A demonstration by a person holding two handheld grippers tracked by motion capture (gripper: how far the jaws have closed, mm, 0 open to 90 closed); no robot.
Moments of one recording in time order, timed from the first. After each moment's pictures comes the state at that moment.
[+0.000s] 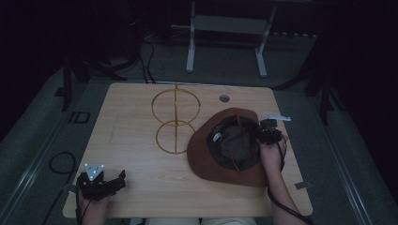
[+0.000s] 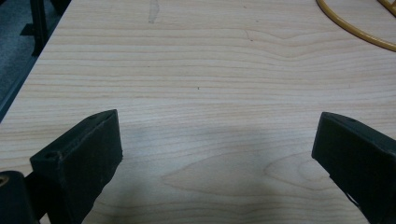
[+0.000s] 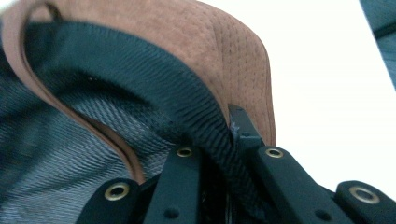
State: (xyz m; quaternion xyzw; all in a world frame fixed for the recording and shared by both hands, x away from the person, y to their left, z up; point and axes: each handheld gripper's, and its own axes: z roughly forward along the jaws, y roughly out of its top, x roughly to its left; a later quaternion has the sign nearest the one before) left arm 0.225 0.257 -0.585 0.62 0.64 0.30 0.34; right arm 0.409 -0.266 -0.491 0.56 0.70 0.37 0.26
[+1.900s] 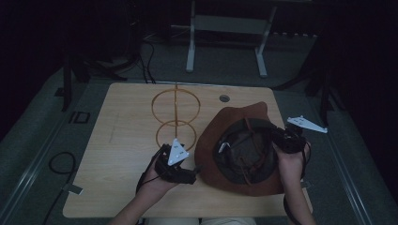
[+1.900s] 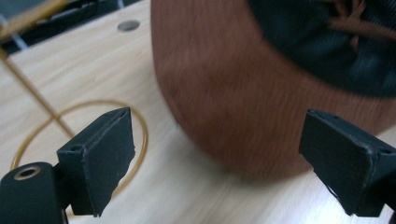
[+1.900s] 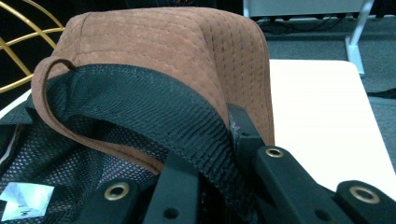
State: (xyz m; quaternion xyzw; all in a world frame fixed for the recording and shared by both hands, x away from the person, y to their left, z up) left arm 0.263 0.062 -0.470 0.81 0.31 0.23 0.44; right arm 0.334 -0.288 -0.429 0.50 0.67 0.49 0.25
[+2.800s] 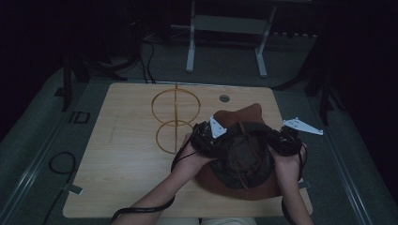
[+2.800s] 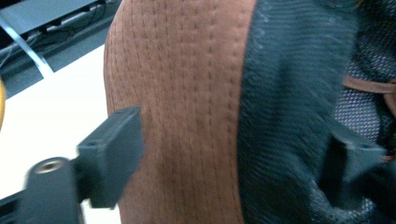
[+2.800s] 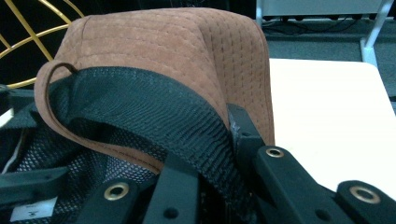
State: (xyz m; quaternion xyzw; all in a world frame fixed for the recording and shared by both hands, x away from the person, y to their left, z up) left arm 0.324 -0.024 -0.447 0.82 0.33 0.25 0.41; right arm 0.324 -0.274 -0.426 0.48 0.68 0.49 0.24
